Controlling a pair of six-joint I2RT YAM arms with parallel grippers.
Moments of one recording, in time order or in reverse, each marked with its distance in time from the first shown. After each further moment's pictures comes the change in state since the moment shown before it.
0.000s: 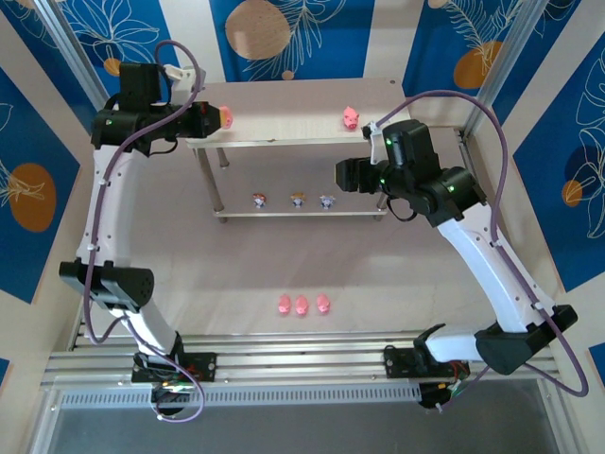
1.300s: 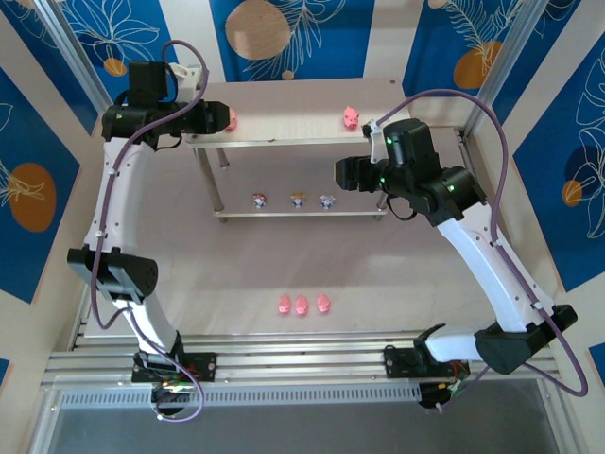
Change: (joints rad) left arm 0.005 0.069 0.016 0.051 -0.050 0.017; right arm -0.003 0.001 0.001 0.012 -0.006 0.000
